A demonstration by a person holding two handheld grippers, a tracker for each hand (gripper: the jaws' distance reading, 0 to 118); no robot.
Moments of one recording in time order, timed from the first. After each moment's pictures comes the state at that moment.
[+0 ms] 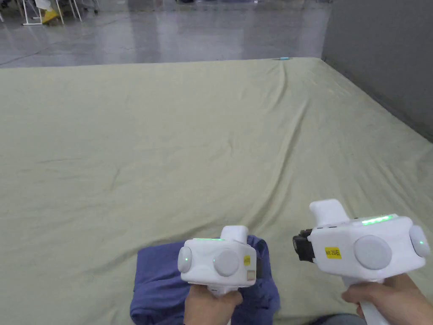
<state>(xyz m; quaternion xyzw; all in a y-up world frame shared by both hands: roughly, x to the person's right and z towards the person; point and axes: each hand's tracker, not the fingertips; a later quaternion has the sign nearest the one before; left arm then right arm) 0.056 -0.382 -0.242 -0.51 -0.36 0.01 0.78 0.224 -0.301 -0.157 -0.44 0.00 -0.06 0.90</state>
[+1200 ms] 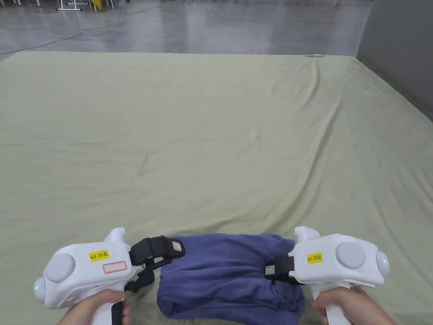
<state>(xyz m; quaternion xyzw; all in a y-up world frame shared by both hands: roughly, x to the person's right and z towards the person) -0.215 -0.401 -0.300 -0.52 -0.30 0.36 0.71 0.194 -0.399 -0.214 -0.52 0.08 -0.25 0.81</state>
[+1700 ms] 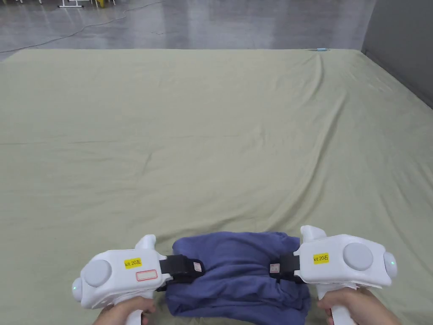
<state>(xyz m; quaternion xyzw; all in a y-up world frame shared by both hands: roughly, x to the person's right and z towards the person) -0.174 -0.424 -0.292 -0.54 -0.34 0.29 0.72 0.192 -0.401 -0.210 -0.51 0.08 -0.26 0.82</state>
